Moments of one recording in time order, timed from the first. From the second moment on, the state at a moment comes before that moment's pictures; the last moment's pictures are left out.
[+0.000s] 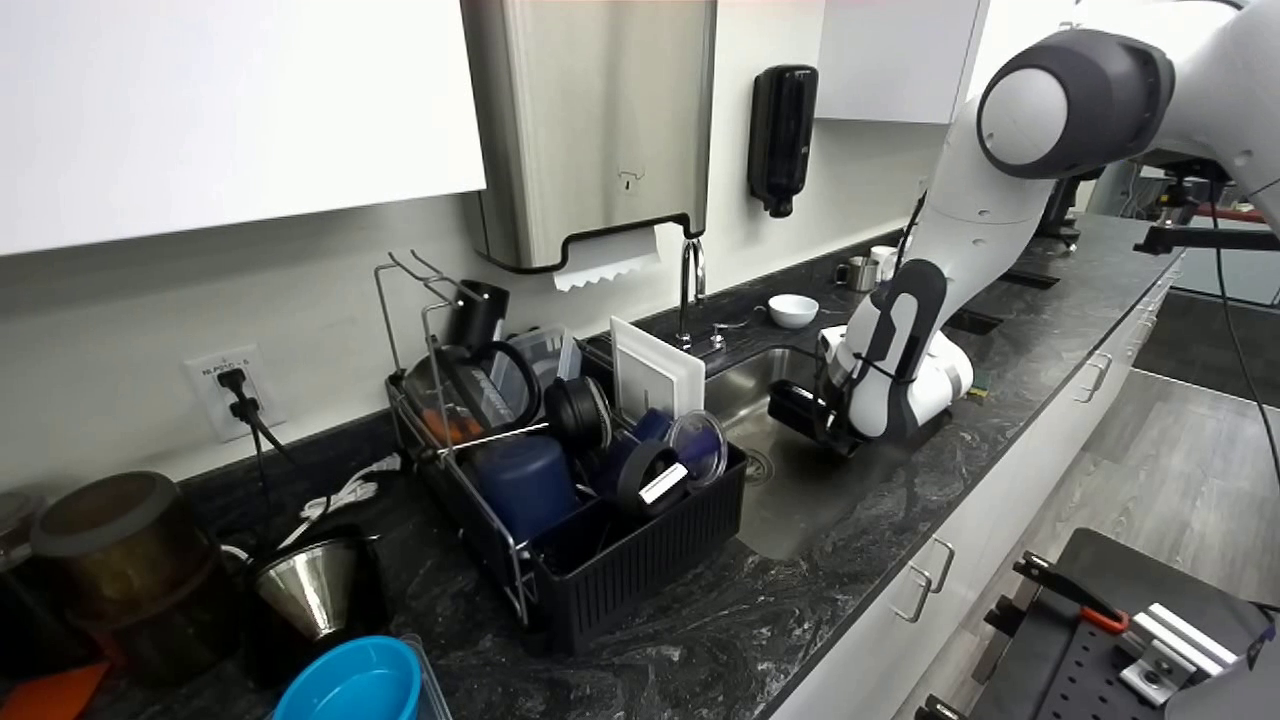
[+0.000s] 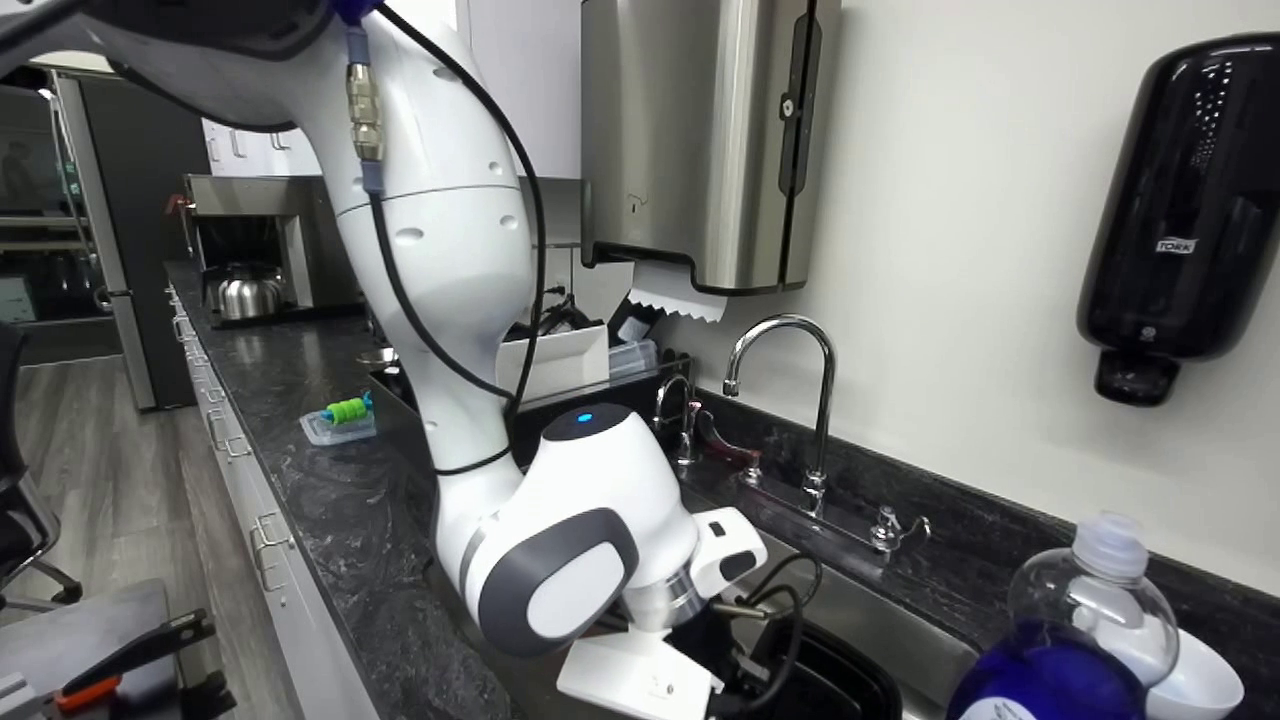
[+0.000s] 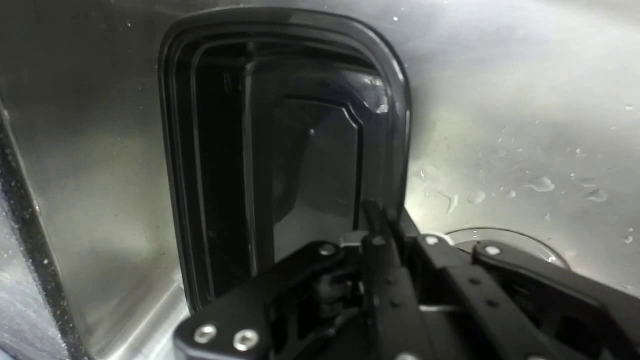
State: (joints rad) arm -0.18 0.82 -0.25 -2.16 -0.19 3.39 -0.41
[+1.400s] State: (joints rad) arm -0.18 0.87 -0.25 -2.09 -0.23 3.40 -0.41
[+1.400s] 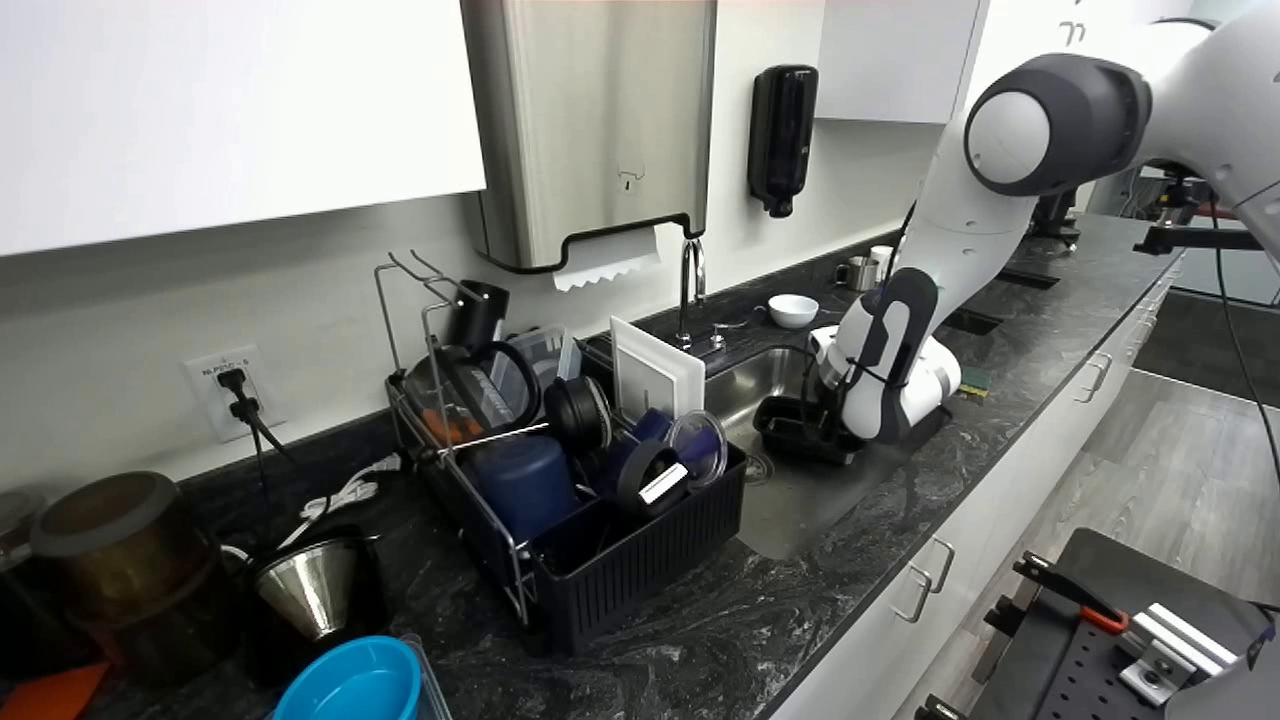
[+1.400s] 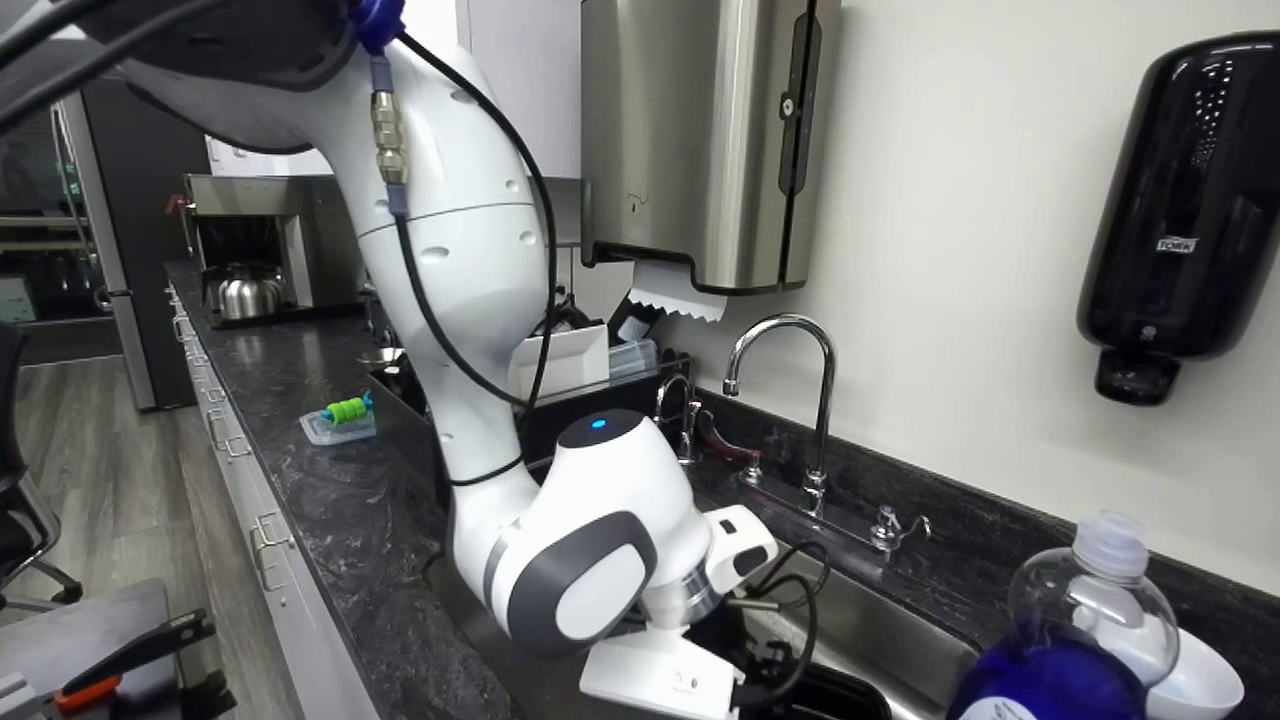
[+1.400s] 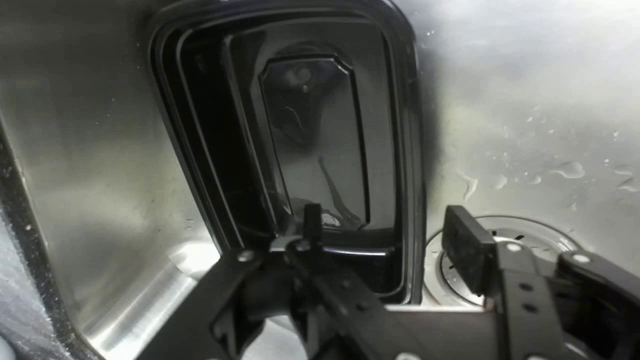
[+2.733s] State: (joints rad) arm -0.28 0.30 -0.22 -2.40 -0.28 3.18 -0.42
